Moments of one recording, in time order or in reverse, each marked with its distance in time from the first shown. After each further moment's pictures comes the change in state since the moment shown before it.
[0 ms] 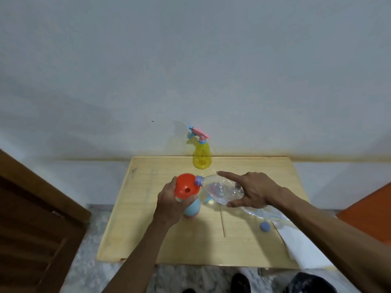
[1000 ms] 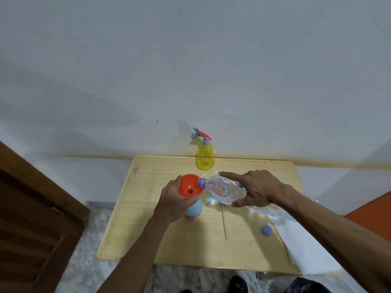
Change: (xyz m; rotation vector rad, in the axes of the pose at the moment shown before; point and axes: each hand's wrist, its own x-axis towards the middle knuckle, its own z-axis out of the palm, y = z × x) left_hand 0.007 0.008 -0.010 0.072 -0.051 0.061; right_hand 0.006 -0.007 -0.022 -0.179 -0.028 -0.026
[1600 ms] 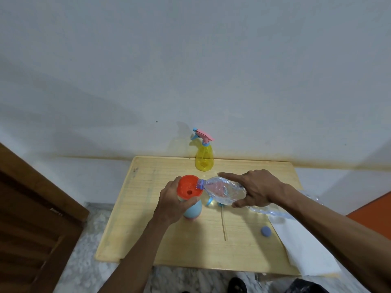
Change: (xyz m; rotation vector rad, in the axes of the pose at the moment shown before) left_hand -0.002 -0.002 0.001 -0.056 0.037 0.027; right_hand -0.002 -0.002 -0.011 -0.043 -0.027 -0.015
